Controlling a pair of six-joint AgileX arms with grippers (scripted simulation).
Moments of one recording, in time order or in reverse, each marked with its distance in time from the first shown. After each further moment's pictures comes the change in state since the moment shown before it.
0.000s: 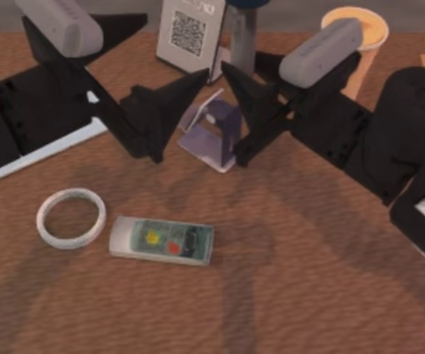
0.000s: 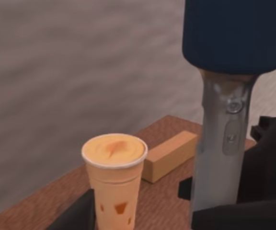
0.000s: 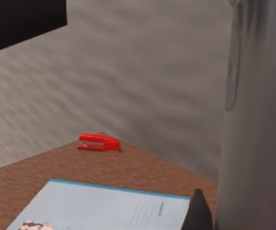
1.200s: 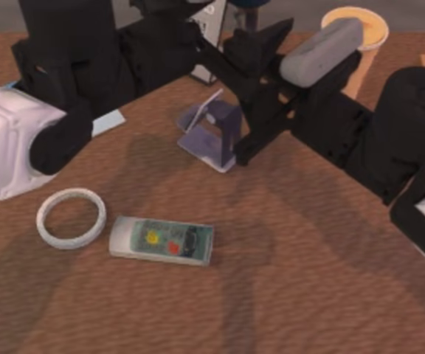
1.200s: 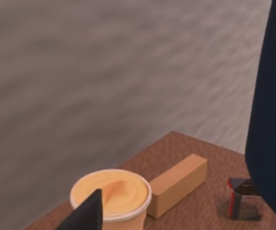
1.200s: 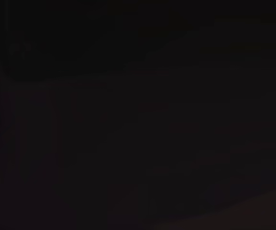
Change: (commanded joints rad) left arm -0.163 0.376 0.282 0.099 -0.157 -0.004; right arm 0.000 0.000 0.000 0.000 0.000 0.000
